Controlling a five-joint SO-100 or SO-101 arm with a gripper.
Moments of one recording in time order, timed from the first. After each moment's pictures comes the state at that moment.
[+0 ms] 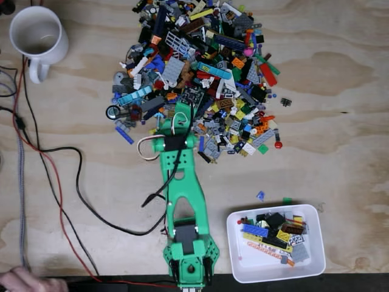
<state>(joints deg) -9.1 100.5 107.4 61.4 -48.8</state>
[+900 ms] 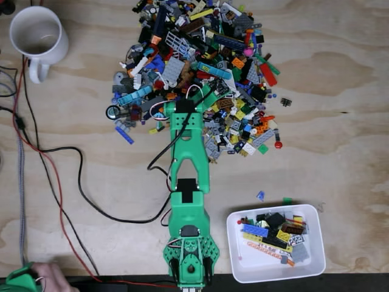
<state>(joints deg) -2.5 71.5 84.9 67.1 -25.1</state>
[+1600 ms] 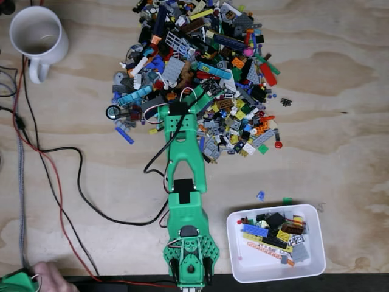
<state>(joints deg) -5.4 71.6 86.9 63.4 -25.1</state>
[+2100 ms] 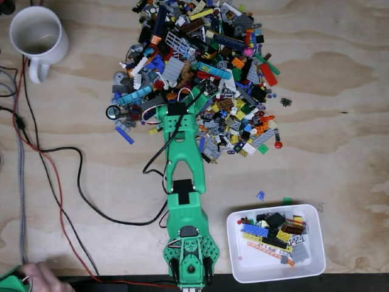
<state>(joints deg) -6.3 71.8 86.7 68.3 -29.2</state>
